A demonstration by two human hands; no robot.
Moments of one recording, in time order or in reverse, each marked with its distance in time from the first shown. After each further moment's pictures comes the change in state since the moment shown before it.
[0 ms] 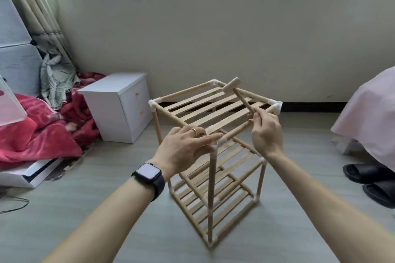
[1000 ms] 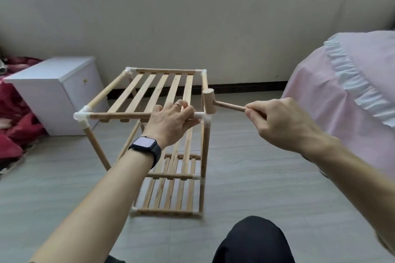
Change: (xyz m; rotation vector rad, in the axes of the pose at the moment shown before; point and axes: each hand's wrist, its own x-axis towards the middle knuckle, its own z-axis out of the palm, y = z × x) left_hand 0.065 0.076 0.037 0.069 -0.005 -0.047; right_hand -0.055 -0.036 -0.187 -0.607 -0.280 -0.214
